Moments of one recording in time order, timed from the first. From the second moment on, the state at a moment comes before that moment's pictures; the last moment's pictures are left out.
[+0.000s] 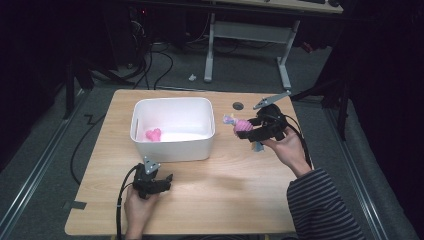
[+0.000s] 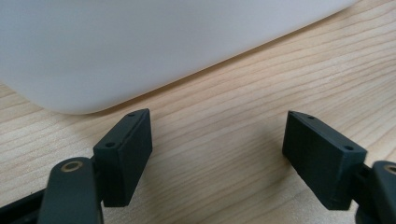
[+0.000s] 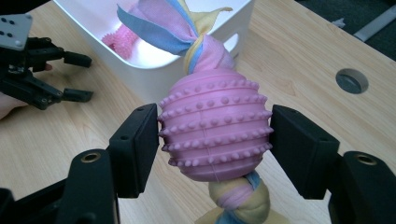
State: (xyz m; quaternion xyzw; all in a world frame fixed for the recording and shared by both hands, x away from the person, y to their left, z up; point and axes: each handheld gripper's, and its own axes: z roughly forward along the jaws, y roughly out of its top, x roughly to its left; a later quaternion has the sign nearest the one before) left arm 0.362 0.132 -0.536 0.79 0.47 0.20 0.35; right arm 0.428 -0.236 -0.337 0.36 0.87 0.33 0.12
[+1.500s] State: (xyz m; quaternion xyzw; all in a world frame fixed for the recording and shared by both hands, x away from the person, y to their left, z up) left arm 0.362 0.132 -0.536 0.79 0.47 0.20 0.35; right arm 0.472 -0.162 -0.307 0.31 0.88 0.34 0.10
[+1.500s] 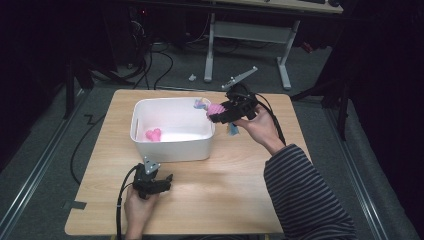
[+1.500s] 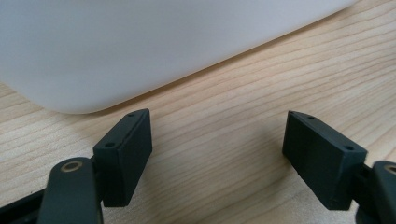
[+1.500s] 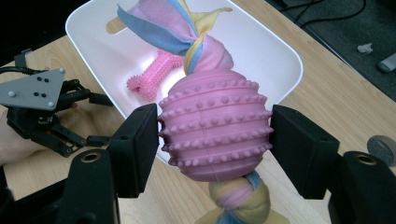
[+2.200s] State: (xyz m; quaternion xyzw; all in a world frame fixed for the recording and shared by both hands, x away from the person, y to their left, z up) left arm 0.362 0.132 -0.536 0.79 0.47 0.20 0.35; right arm 0.492 -0.115 -0.313 0.29 0.90 0.32 0.08
